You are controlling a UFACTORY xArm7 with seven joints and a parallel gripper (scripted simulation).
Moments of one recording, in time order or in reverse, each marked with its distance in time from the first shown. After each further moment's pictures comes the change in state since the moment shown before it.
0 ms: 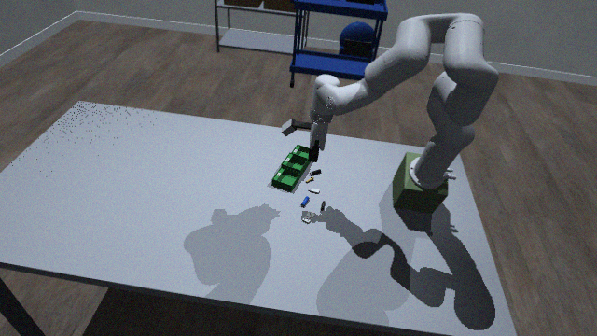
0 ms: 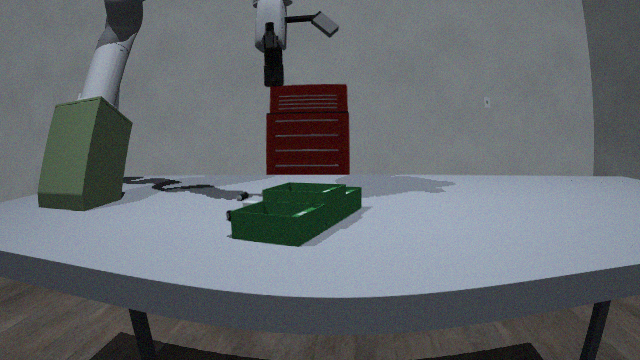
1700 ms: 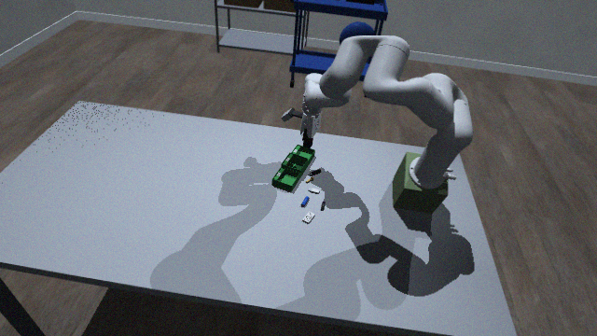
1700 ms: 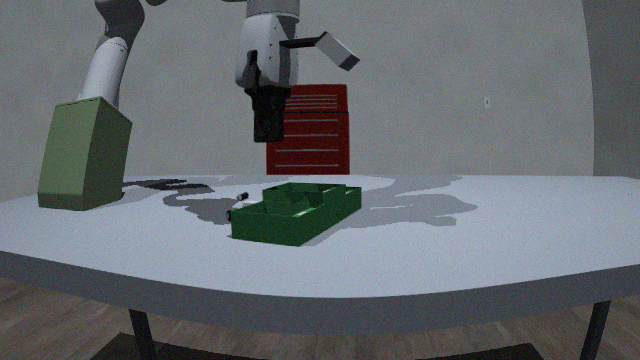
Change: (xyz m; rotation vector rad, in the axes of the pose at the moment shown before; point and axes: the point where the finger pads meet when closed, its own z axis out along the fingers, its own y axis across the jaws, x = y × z) arm 0.016 0.201 0.087 -0.050 -0.040 0.337
